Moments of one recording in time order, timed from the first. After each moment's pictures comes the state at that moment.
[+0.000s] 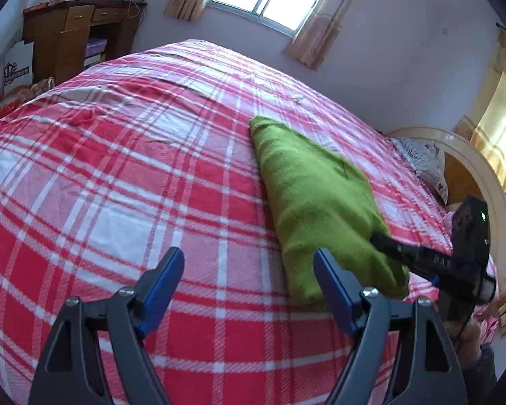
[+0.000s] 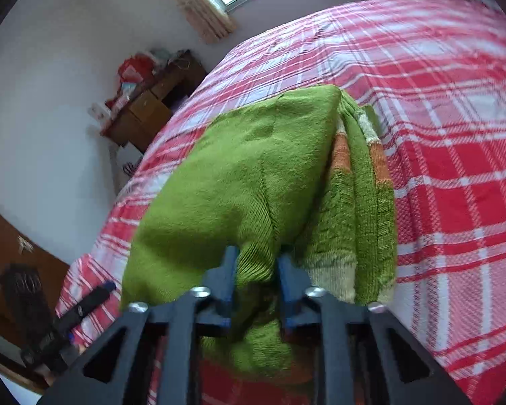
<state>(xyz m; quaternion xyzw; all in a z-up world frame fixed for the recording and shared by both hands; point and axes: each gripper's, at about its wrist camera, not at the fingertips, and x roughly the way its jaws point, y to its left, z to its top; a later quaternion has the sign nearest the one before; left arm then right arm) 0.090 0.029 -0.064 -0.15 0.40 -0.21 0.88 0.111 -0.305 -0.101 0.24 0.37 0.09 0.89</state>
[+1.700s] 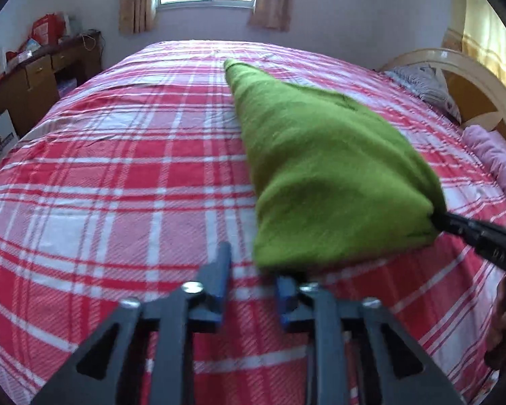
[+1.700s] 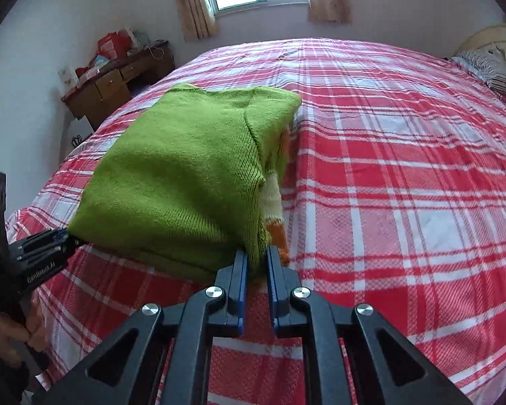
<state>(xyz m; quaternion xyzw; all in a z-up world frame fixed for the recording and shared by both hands) 0.057 -0.049 -0.088 0.03 0.41 -0.21 0.89 0.024 -0.323 -0.114 0.12 0.36 -0.02 0.93</state>
